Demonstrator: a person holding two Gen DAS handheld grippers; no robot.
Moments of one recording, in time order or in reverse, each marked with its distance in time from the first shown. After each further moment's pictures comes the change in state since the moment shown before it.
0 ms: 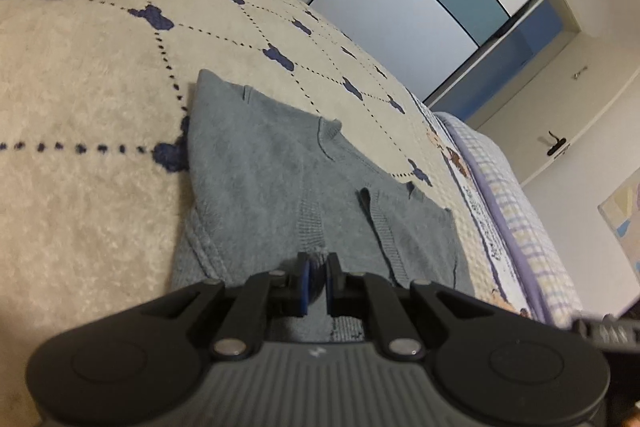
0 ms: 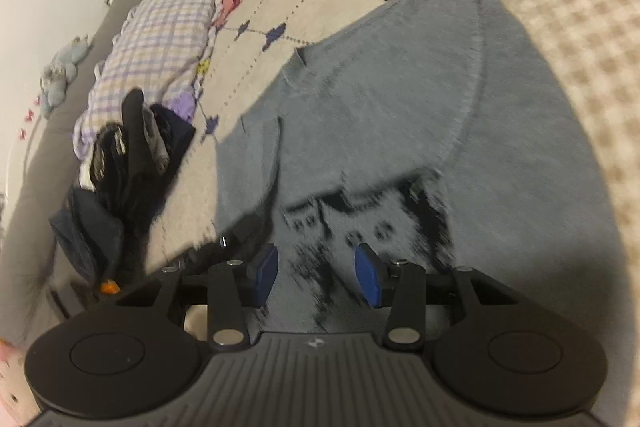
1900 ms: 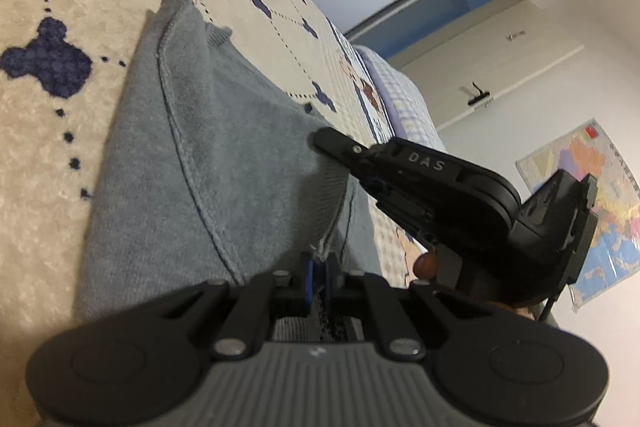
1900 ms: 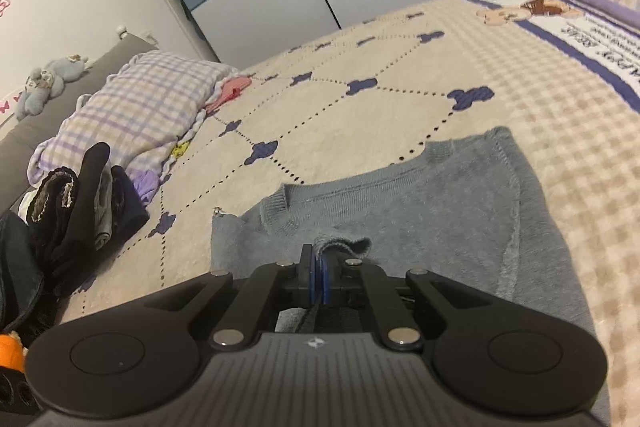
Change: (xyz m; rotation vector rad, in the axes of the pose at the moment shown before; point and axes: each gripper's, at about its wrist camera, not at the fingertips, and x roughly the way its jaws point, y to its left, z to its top) left arm 0.045 -0.038 -0.018 -0.009 0.248 -0.279; right arm 0.040 0.012 0.049 -0.296 -0.364 -0.154
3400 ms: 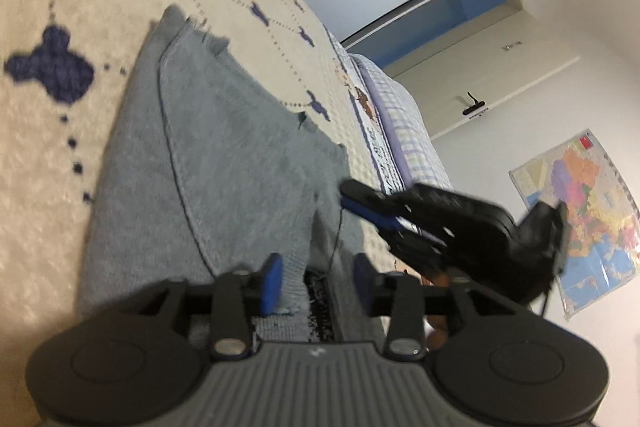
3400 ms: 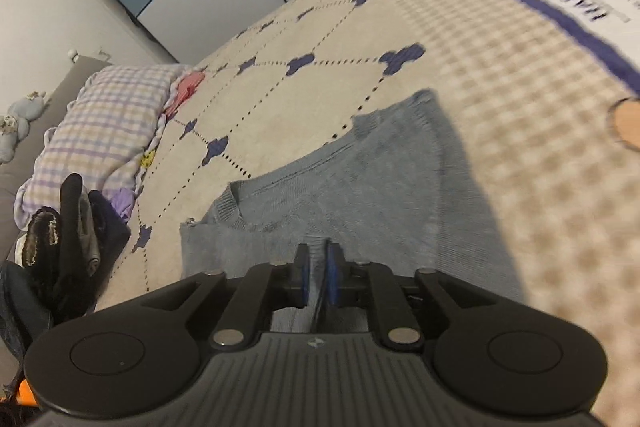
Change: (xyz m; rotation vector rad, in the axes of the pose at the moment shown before) left arm -0.010 -0.006 0.010 0.000 -0.044 -0.024; right arm -0.032 -0.043 0.013 0.175 0.085 -0.056
